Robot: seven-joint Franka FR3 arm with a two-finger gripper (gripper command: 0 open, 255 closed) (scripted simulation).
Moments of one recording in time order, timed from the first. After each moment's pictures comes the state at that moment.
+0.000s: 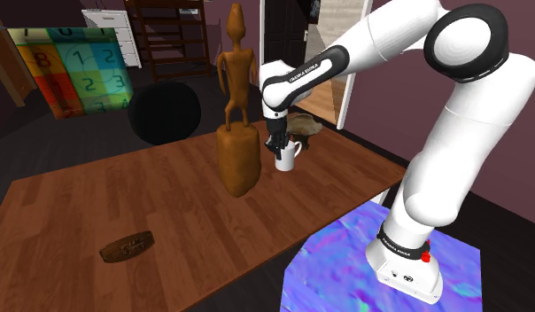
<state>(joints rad) 0.09 -0.05 -0.10 -2.24 -0.02 2.03 0.07</state>
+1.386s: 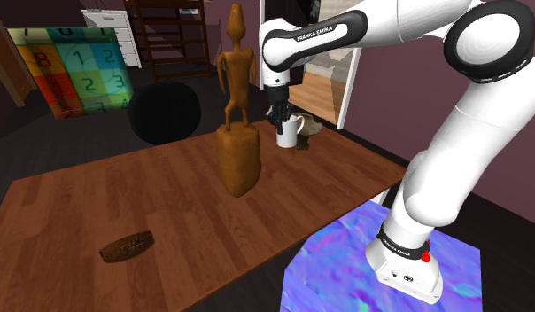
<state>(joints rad) 0.09 -0.13 -0.09 -2.05 -0.03 1.75 0.08</state>
